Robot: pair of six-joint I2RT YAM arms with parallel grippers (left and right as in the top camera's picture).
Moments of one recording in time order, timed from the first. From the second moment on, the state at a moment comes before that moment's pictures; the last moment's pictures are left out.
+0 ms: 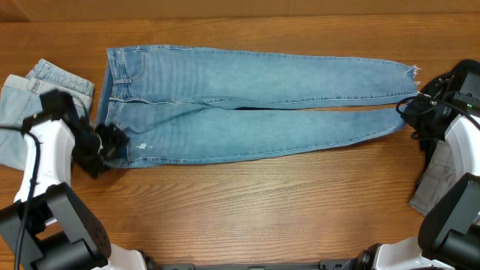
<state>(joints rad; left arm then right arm) 0.43 1.70 1.17 -1.01 0.23 -0.44 -0.44 1.70 1.19 -0.60 -0.14 0.28</state>
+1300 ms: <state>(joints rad) 0.43 1.36 0.93 -0.83 0.20 -0.49 -0.44 1.61 1.21 -0.80 -0.16 0.29</state>
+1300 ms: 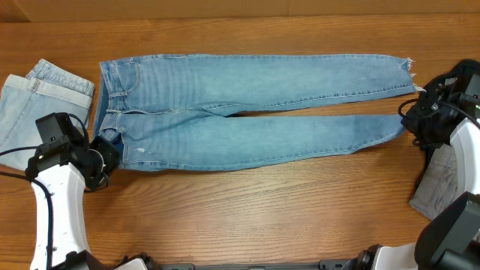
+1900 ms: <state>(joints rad) 0.43 1.28 1.25 -1.16 0.21 -0.36 -0.44 1.59 1.32 -0.65 -0.06 0.29</state>
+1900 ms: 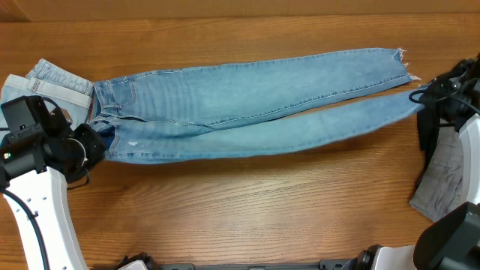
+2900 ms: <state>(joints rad) 0.33 1.56 1.25 -0.58 0.26 -0.44 -0.35 1.79 1.32 -0.27 0.00 0.29</state>
